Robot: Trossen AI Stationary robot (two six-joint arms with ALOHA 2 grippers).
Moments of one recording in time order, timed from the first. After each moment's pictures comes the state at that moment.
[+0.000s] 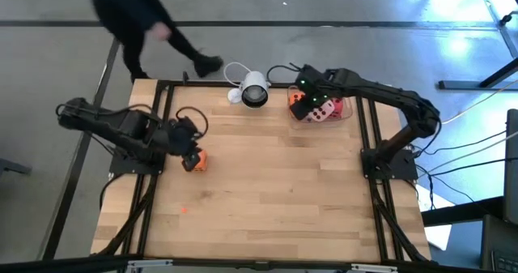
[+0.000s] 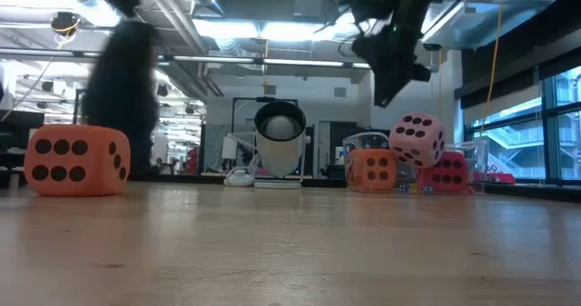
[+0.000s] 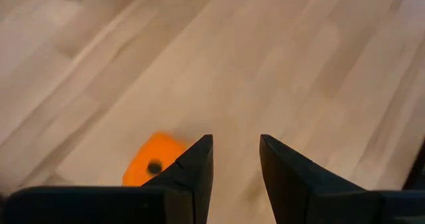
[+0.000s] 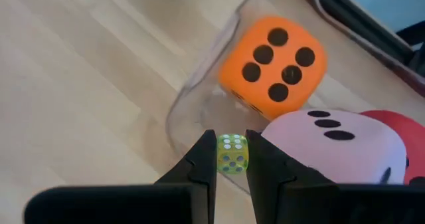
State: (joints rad) left arm -0.23 1.00 1.20 -1.20 -0.32 -0.89; right arm -0.45 1.57 1.38 -1.02 0.08 0.38
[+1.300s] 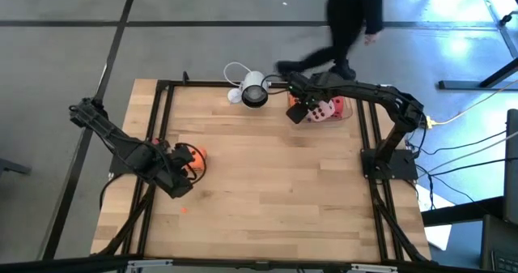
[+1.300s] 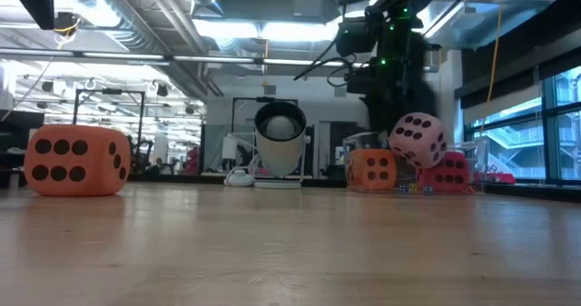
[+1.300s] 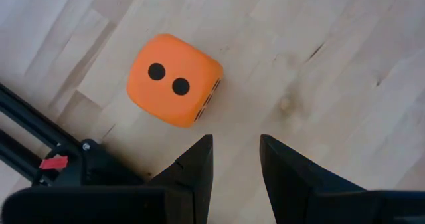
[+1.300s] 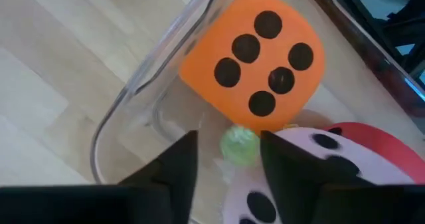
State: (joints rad) left arm -0.58 1.16 1.20 -1.42 -0.30 -1.20; right arm -0.46 1.73 1.38 -1.01 0.18 0.28
